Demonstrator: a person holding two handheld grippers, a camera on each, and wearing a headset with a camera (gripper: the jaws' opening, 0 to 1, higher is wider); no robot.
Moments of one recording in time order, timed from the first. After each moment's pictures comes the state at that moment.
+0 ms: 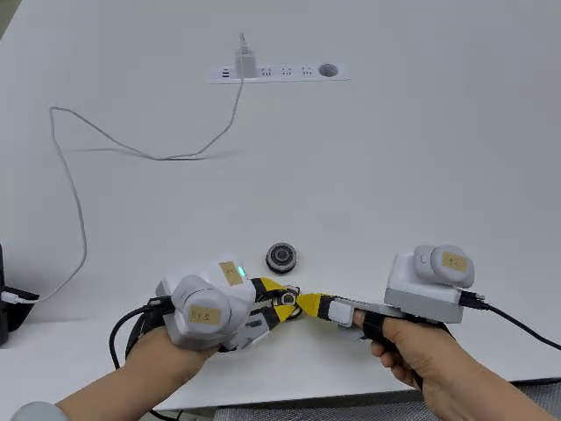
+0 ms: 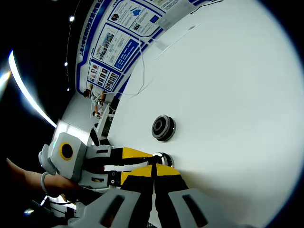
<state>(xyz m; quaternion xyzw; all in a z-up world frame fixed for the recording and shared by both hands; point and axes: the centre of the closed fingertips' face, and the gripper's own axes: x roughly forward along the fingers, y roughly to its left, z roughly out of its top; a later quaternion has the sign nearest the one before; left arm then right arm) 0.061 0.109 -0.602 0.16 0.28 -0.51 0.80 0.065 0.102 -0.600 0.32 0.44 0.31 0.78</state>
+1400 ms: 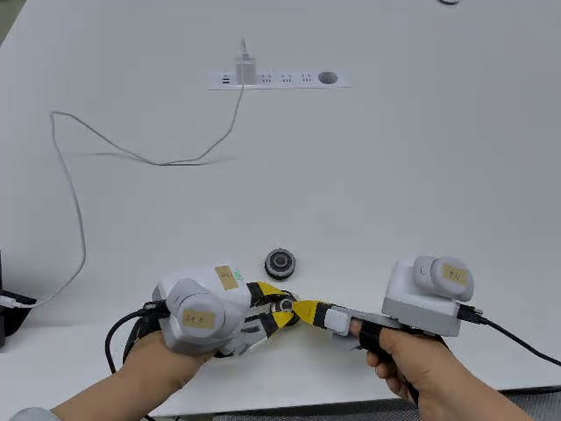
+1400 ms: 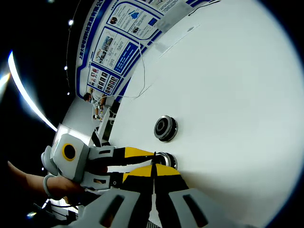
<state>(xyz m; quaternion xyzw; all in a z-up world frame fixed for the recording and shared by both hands) 0.061 0.109 -0.598 0.14 0.28 -0.51 0.80 0.065 0.104 -0.597 0.33 0.43 0.30 0.78</state>
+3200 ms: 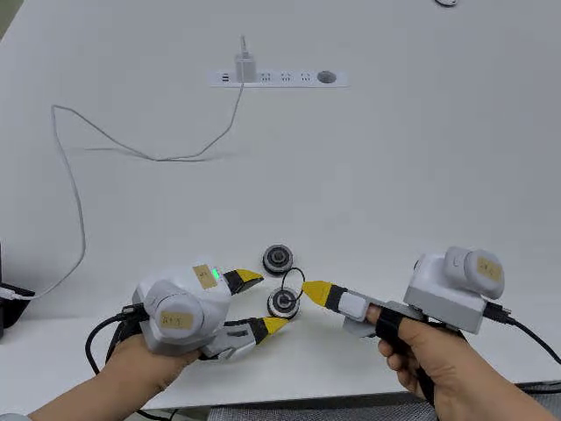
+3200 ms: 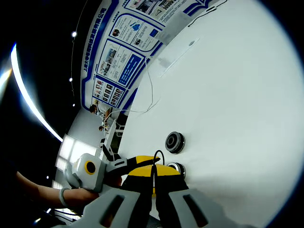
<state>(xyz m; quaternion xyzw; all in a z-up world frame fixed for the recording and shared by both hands) 0.061 0.124 -0.596 0.13 0.26 -0.49 0.82 0.073 0.083 -0.557 0.37 0.39 0.30 0.79</state>
